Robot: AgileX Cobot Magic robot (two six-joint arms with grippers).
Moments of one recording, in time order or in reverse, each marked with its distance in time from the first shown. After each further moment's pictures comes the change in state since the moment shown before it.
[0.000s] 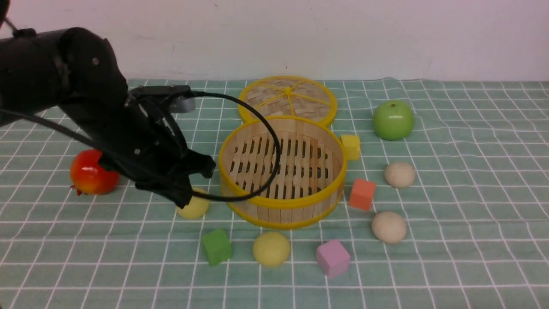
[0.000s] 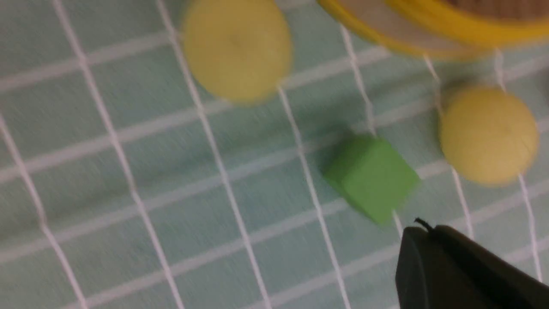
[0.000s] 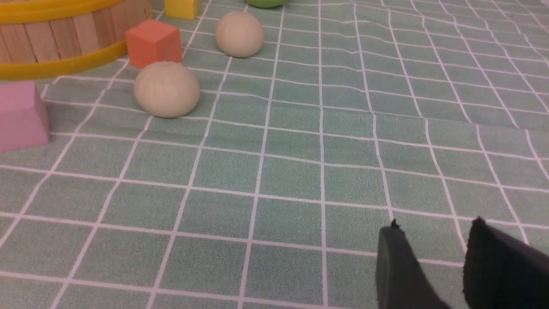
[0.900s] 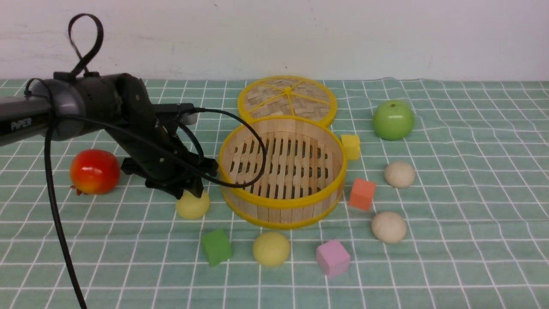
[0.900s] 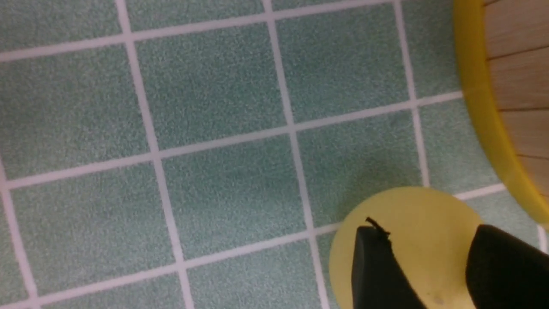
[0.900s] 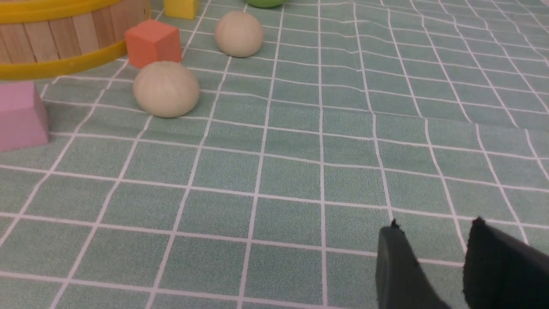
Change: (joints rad) right arm 0.000 0.000 0.000 0.000 0.000 0.000; left arm 0.059 0.312 -0.100 0.012 -0.243 0.010
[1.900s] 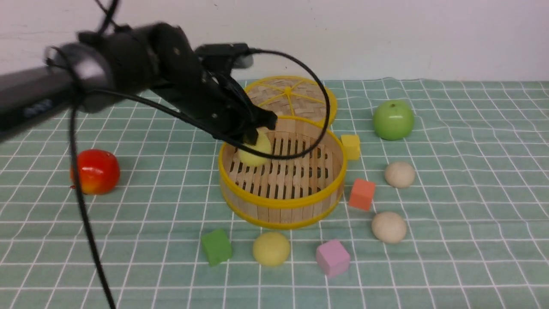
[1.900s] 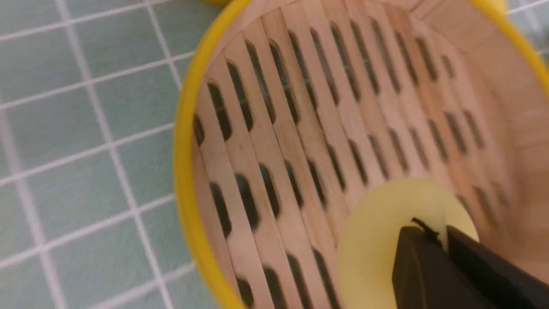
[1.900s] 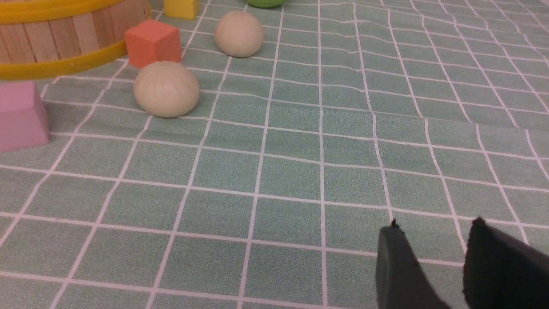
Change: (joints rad) right arm 0.000 0.000 0.000 0.000 0.000 0.000; left arm -0.162 -0.022 -0.186 -0.074 -0.064 0.047
